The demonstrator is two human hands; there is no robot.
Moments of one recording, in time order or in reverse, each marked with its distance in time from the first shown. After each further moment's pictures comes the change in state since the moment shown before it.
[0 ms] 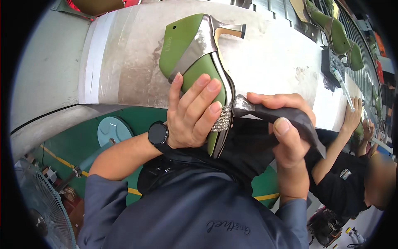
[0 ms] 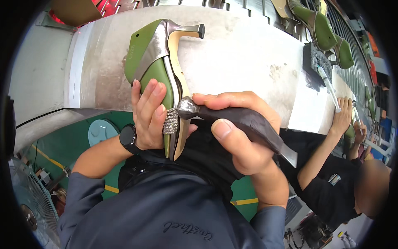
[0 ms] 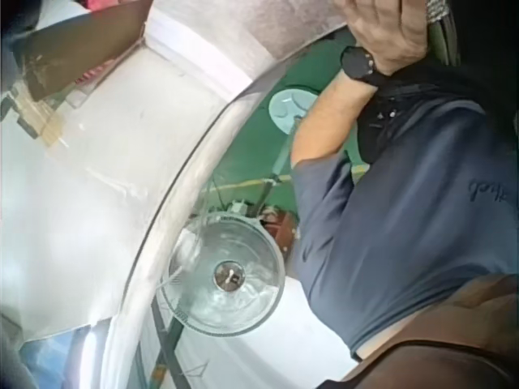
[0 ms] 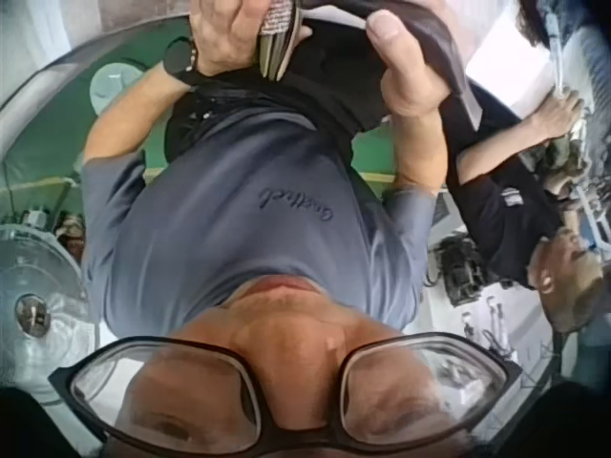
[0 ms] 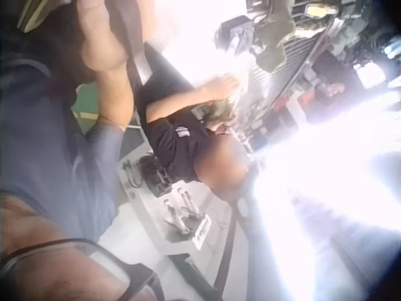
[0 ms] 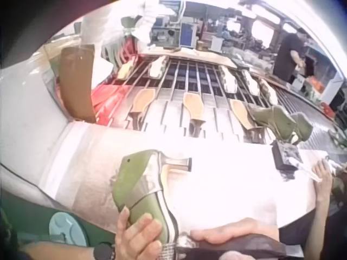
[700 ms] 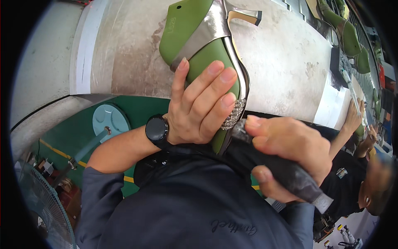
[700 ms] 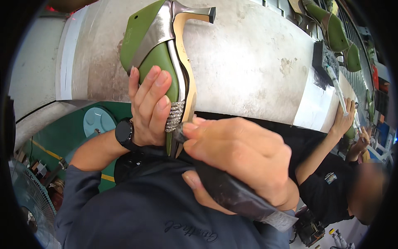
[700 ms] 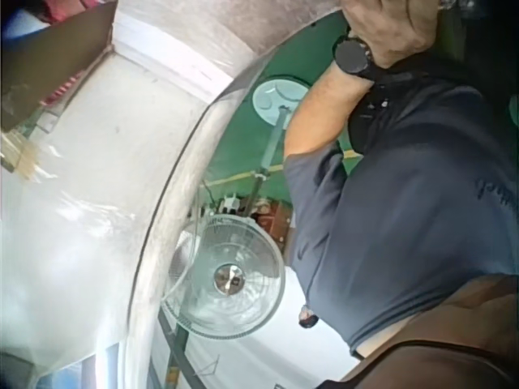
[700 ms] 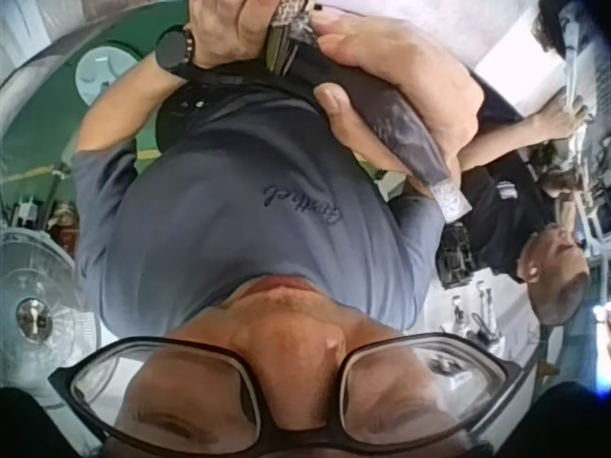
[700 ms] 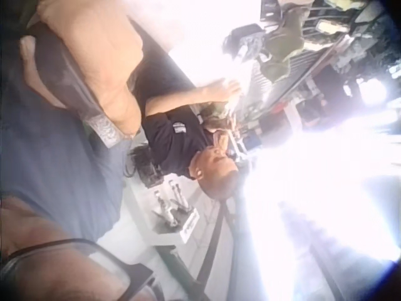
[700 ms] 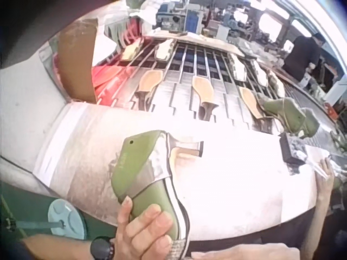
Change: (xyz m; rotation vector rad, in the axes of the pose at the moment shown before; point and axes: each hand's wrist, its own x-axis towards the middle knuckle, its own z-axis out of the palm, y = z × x) left_hand 0.001 0.003 0.003 0.031 0.032 -0.003; right_hand 0.004 -0.033 0.017 -0.598 -0.372 -0.222
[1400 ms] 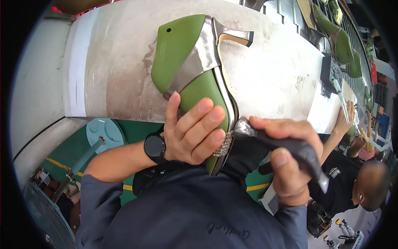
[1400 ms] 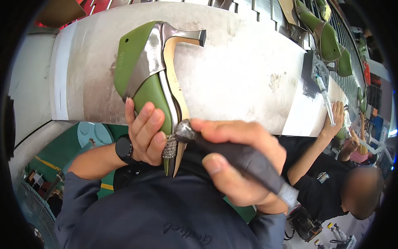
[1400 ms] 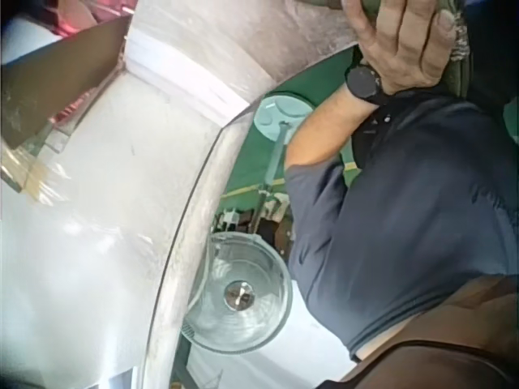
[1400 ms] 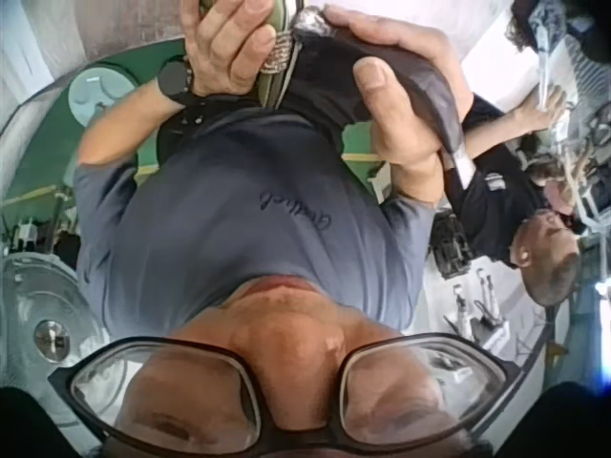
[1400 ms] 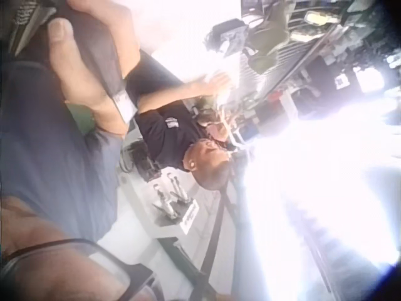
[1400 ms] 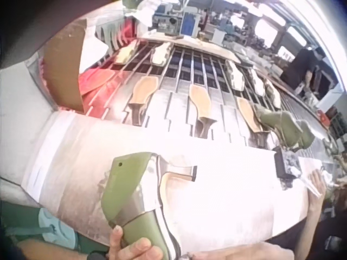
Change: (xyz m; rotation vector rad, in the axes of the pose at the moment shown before) left_hand -0.011 -0.002 0.001 -0.031 -0.011 -0.020; right_hand 0.003 0.010 0.001 0.347 0.288 0.263
